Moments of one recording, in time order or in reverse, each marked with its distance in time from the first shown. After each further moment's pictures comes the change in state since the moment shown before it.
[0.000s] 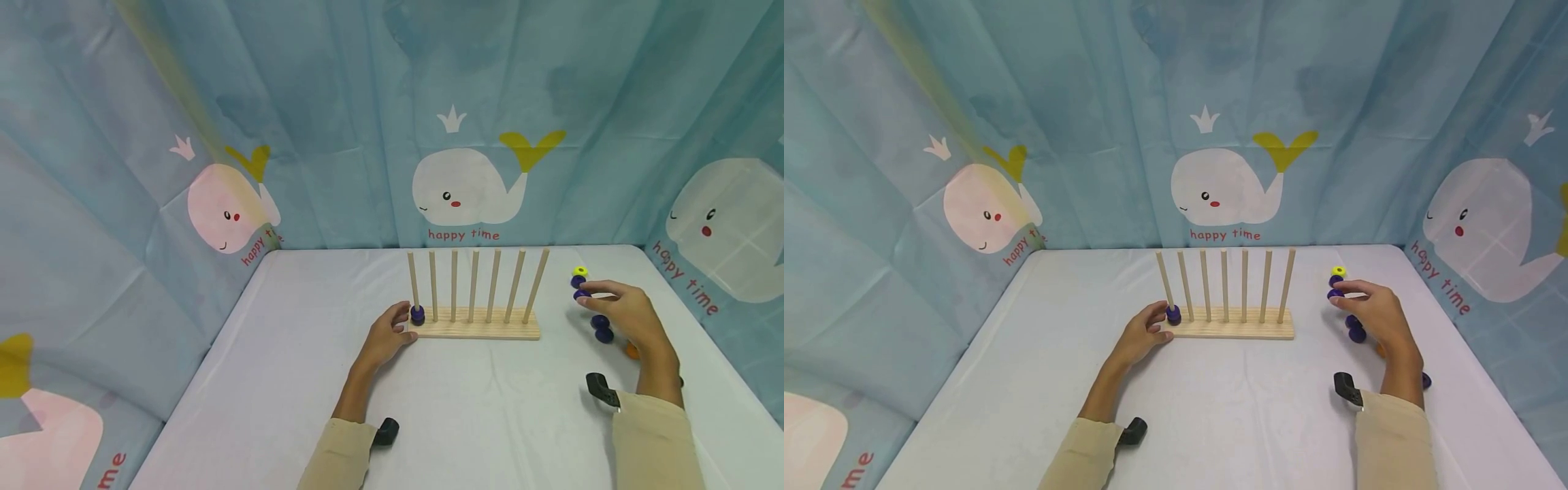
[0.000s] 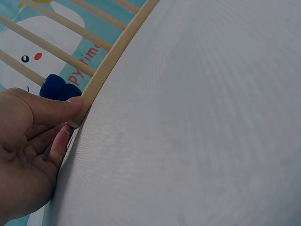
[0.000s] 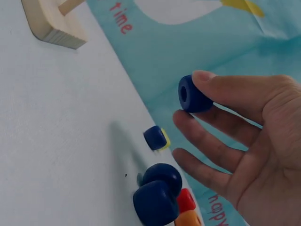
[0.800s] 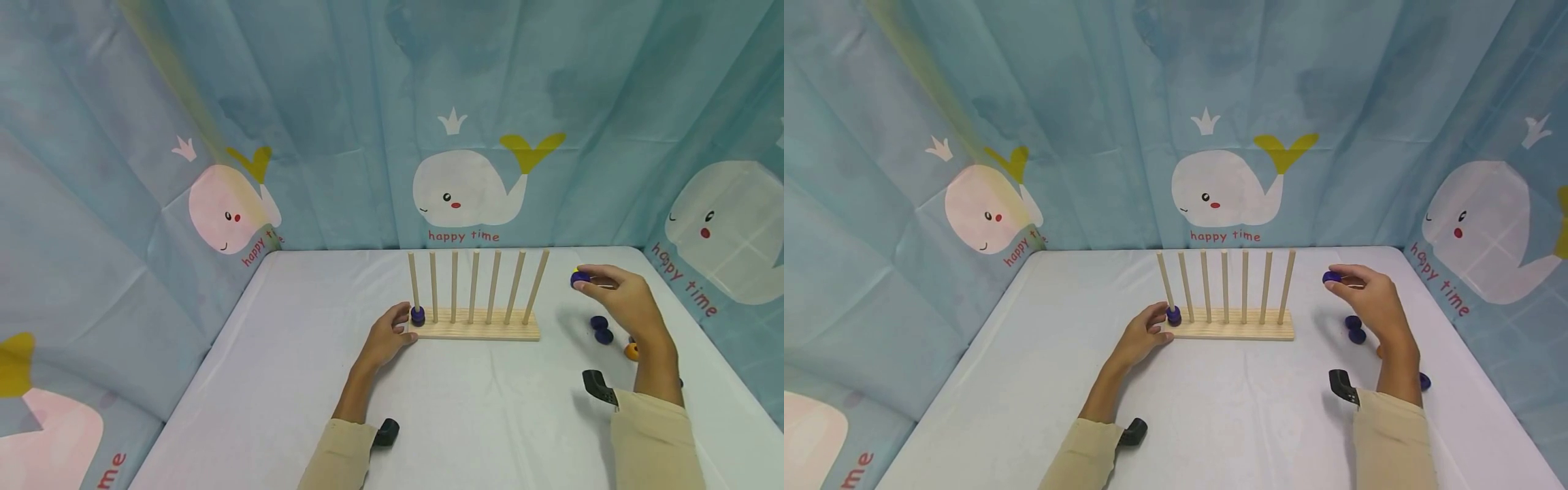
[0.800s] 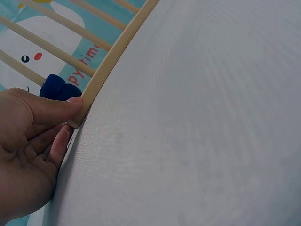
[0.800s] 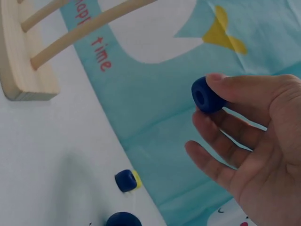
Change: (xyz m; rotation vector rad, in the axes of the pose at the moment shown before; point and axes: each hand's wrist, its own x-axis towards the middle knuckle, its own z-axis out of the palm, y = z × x) left_hand -0.001 0.002 0.000 0.014 0.005 -0.004; right_hand -0.017 -0.038 -0.002 -0.027 0.121 -0.237
